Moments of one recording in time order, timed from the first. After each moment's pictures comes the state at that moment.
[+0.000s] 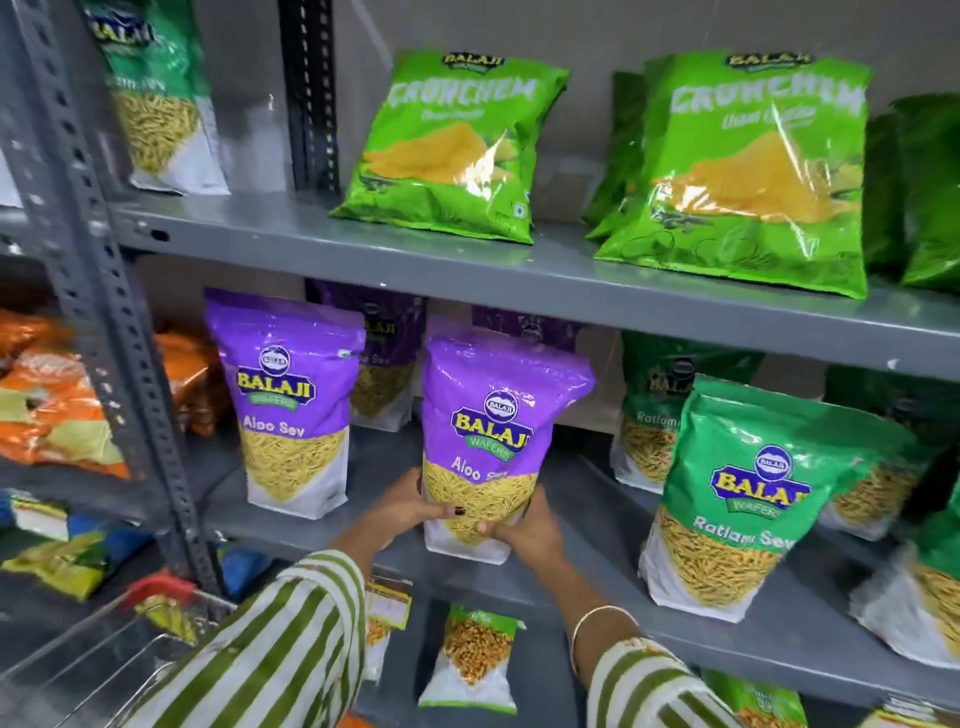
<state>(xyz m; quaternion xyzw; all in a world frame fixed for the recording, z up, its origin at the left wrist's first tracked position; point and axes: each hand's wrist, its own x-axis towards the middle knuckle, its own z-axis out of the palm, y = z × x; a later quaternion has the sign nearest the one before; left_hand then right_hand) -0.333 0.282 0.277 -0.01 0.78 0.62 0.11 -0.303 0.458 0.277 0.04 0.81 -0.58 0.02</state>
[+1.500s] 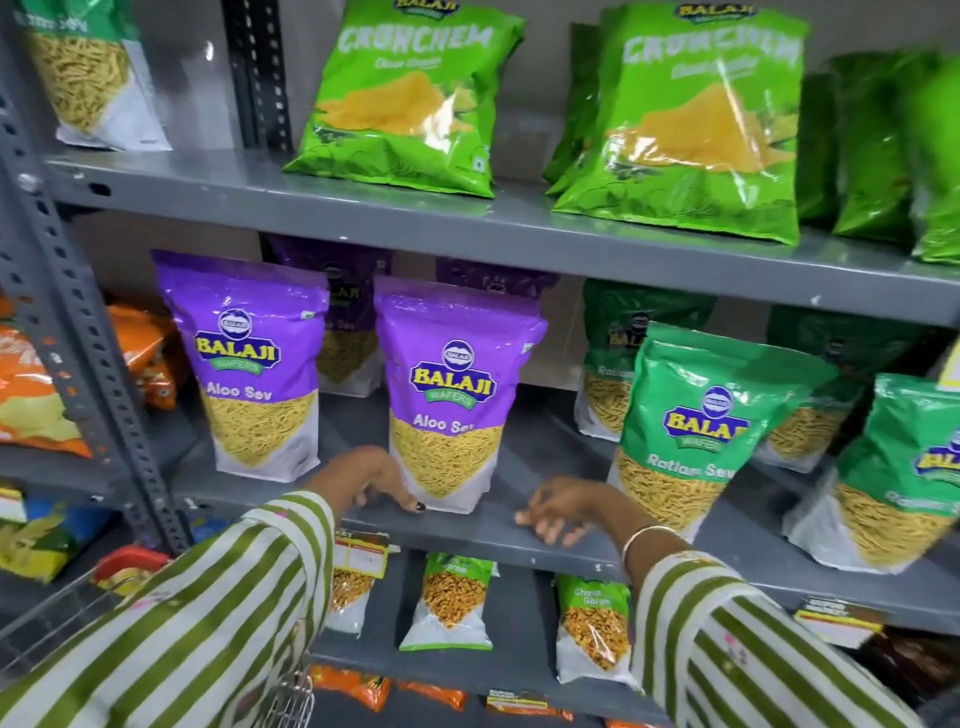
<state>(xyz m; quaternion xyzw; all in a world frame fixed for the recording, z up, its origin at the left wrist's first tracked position) -0.309 0.295 0.325 -0.08 0.92 0.16 0.35 -0.292 0.537 0.299 0.07 0.87 -0.30 0.38</state>
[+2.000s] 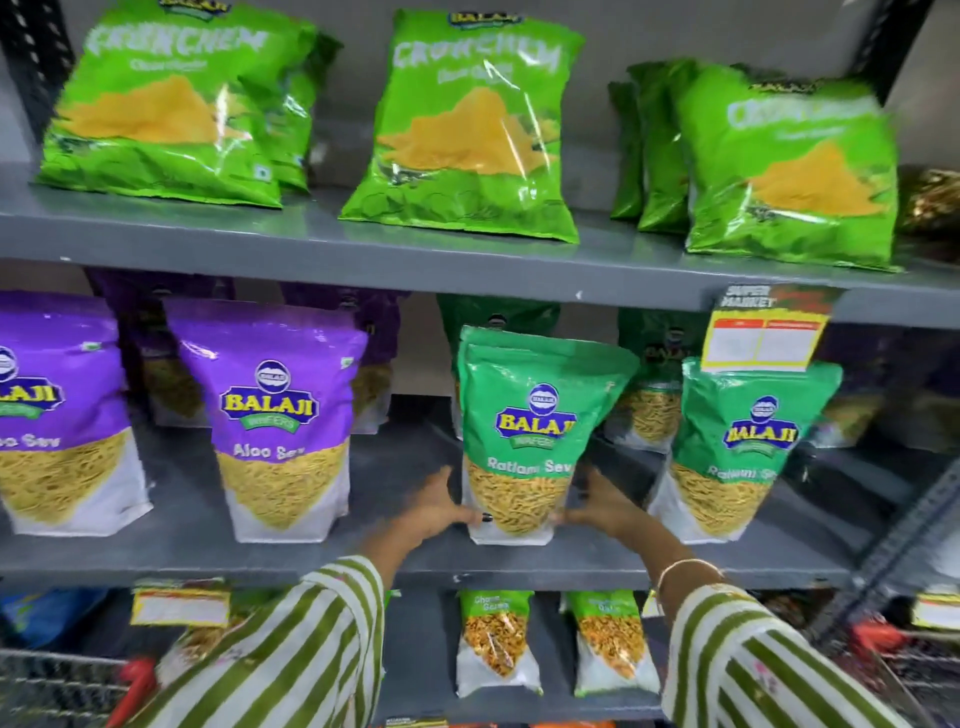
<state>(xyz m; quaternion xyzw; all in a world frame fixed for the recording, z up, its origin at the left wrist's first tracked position) -0.300 0.522 0.273 0.07 0.86 0.47 0.19 -0.256 0.757 0.280 0.11 0.89 -0.44 0.08</state>
